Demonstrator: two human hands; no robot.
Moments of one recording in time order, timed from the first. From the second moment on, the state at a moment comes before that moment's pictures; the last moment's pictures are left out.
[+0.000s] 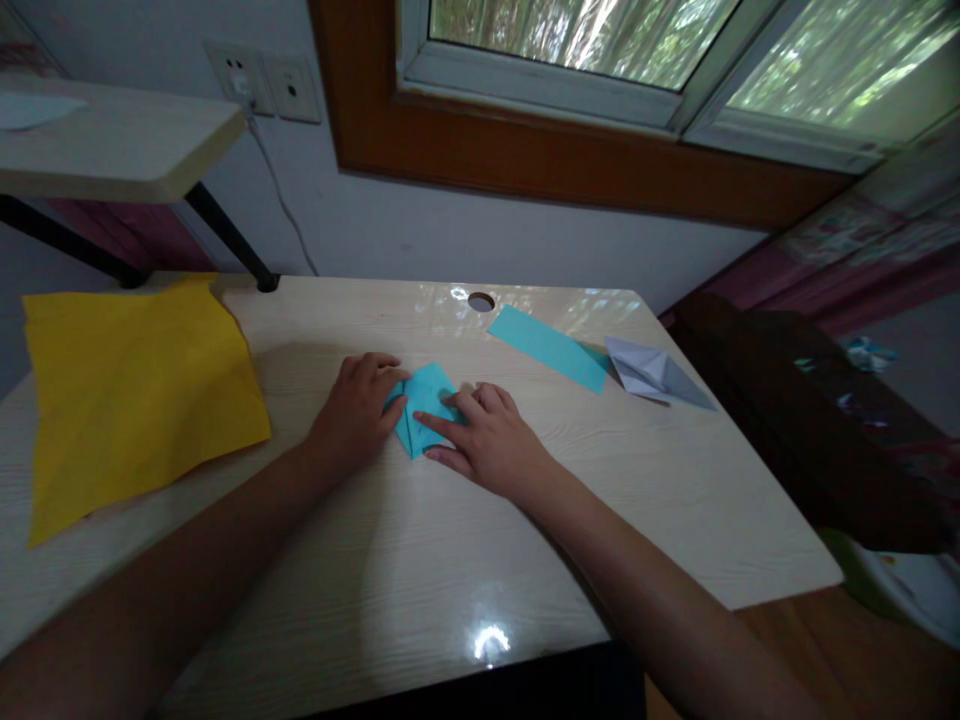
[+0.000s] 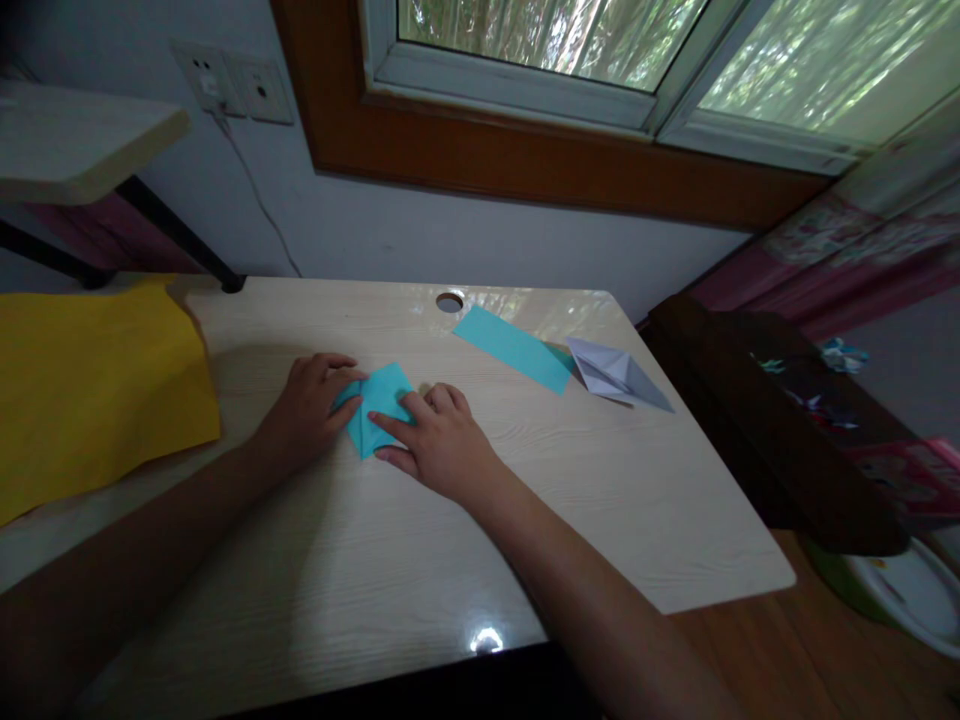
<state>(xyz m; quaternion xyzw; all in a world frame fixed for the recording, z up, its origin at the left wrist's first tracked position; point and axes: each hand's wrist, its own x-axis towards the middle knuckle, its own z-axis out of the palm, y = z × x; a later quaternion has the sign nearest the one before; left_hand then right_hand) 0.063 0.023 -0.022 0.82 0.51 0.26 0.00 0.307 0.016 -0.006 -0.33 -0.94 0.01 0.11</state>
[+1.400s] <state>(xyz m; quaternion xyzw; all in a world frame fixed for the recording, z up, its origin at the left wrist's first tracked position) 0.088 0.002 -0.023 0.90 0.37 0.21 0.04 0.323 0.054 -0.016 -0.39 -0.86 0.21 0.25</state>
